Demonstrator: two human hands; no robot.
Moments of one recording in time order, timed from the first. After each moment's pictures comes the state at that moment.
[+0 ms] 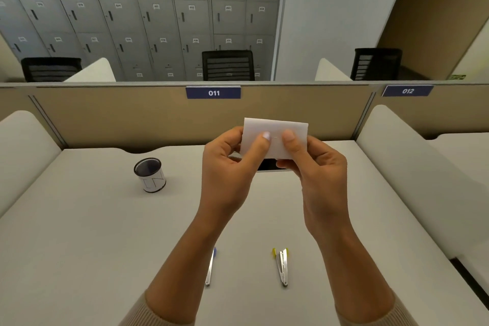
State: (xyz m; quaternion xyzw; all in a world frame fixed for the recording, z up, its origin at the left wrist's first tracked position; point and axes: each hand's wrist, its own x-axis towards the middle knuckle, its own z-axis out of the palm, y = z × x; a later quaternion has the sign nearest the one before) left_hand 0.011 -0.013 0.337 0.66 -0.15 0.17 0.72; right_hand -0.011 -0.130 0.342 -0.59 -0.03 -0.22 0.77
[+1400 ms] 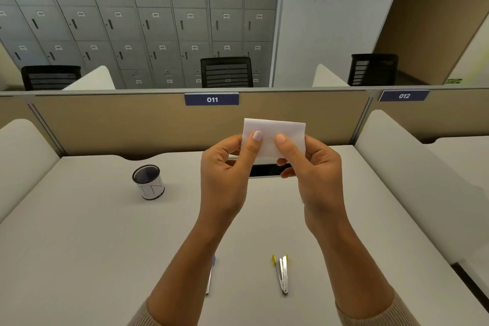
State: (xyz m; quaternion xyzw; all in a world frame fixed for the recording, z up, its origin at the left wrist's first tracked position) left_hand 0.019 -0.017 0.337 0.63 -0.15 0.19 0.74; right_hand 0.002 -0.135 0.343 -0.63 -0.05 -0.24 0.74
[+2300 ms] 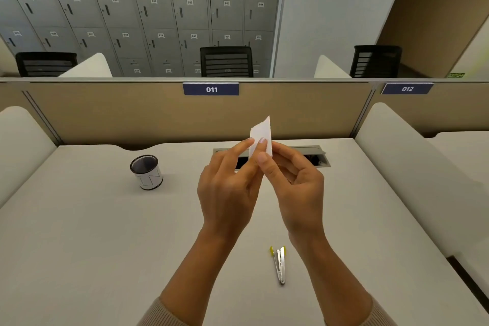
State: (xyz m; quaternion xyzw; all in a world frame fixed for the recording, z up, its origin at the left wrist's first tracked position) left_hand 0.034 -0.016 0.267 0.83 -0.18 0.47 0.26; right_hand -0.003 -0.118 0.299 -0.66 -0.02 -0.24 0.71
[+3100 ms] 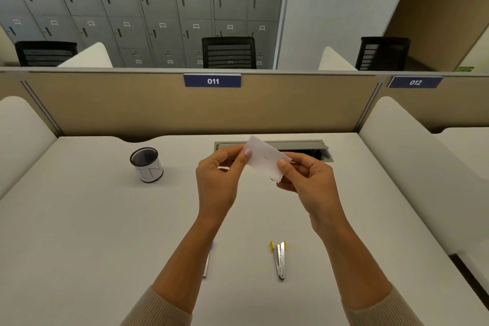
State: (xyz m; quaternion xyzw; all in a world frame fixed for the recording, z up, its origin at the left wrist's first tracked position) left_hand 0.059 -0.010 0.250 0.70 -0.05 0.21 0.68; right_hand 0.026 -0.165 0.270 -0.69 0.08 -0.10 0.71
